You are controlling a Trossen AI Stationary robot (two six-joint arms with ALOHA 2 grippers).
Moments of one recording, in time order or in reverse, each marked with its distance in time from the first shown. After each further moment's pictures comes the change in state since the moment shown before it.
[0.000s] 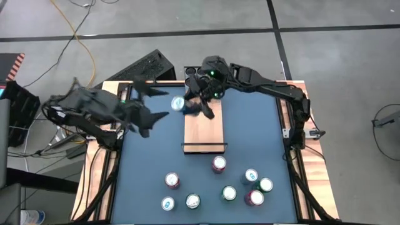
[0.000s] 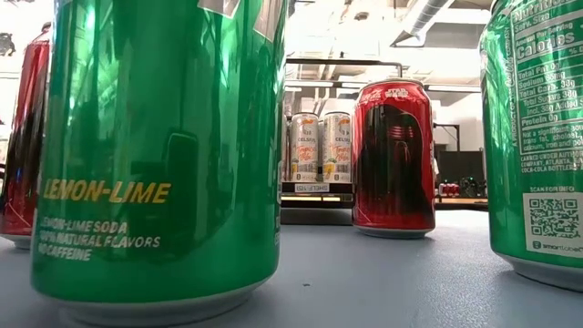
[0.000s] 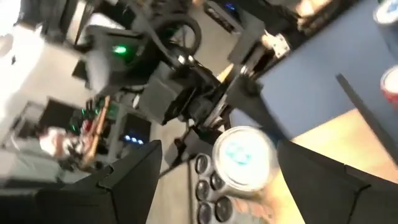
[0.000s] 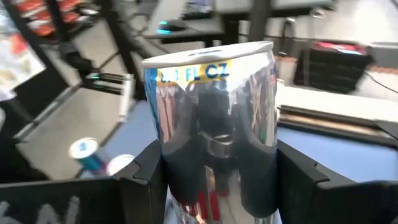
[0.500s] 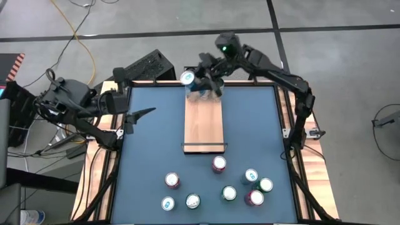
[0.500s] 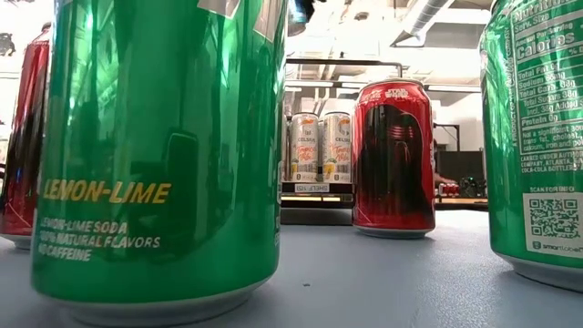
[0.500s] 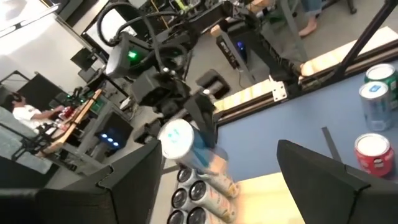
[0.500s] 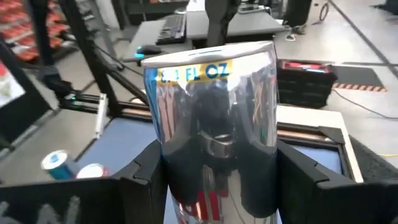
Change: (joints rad) left arm -0.033 -0.114 -0.002 0.018 0.012 -0.230; right arm -0.205 -0.025 0.002 0.032 -0.172 -0.034
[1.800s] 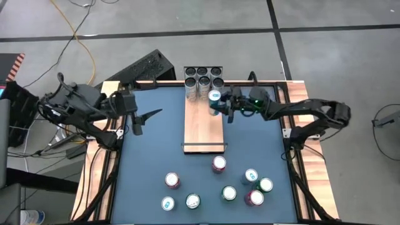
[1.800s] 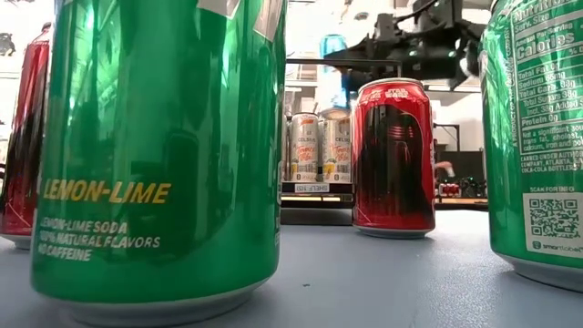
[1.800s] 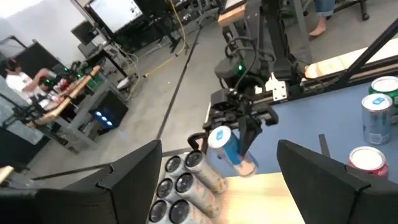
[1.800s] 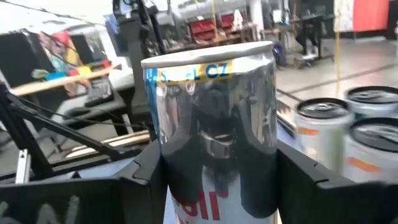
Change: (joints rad) left arm 0.006 0.042 -0.009 0.012 -0.040 -0.136; right arm 0.038 -0.454 -1.472 1.468 0.443 0.441
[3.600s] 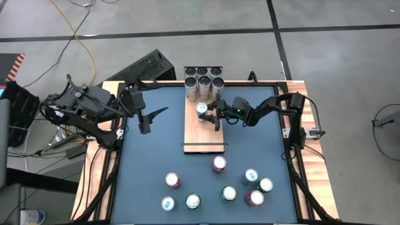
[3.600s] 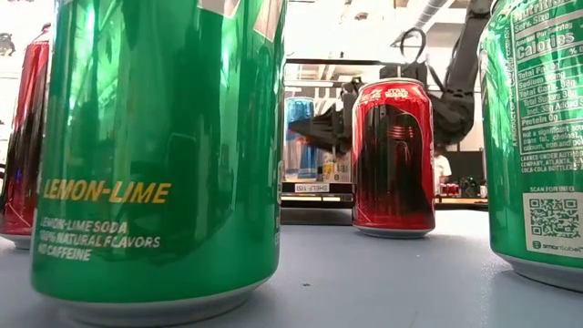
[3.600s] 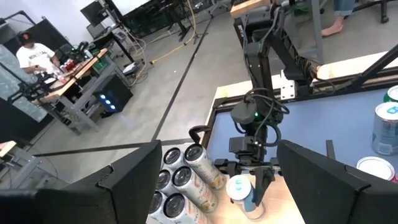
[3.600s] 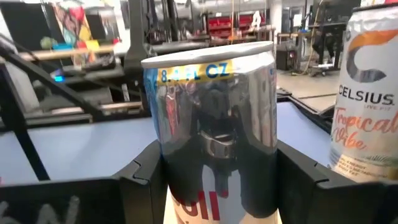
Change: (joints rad) left arm 0.030 0.040 0.001 0.009 -0.027 -0.079; right arm 0.030 0.567 0.050 0.525 -0.048 -0.114
